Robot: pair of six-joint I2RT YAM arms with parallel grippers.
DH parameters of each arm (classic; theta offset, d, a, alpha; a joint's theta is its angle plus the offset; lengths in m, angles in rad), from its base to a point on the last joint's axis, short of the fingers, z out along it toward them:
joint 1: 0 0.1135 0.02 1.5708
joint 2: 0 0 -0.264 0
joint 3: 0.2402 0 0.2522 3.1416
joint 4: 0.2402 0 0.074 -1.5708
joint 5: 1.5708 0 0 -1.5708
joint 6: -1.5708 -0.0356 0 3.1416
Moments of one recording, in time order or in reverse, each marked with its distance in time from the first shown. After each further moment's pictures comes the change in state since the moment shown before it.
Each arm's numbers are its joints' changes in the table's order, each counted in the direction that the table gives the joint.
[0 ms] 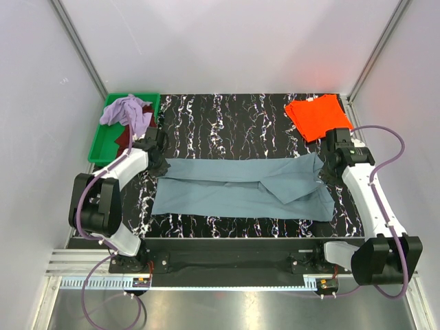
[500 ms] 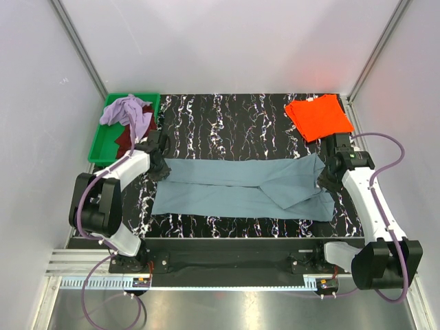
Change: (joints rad) left arm -0.020 -0.001 -0.028 0.015 -0.026 -0.006; right arm -0.002 0.034 -0.045 0.037 -0.047 -0.059
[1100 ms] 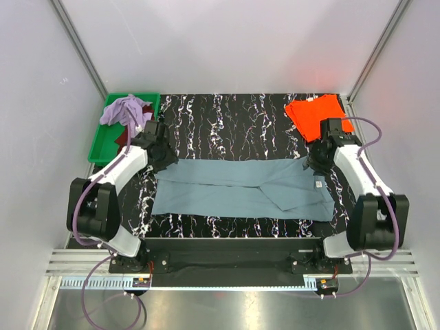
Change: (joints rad) left arm -0.006 0.054 0.092 -0.024 0.149 -0.013; right arm -0.017 -0.263 0.082 -0.250 -0.201 0.150
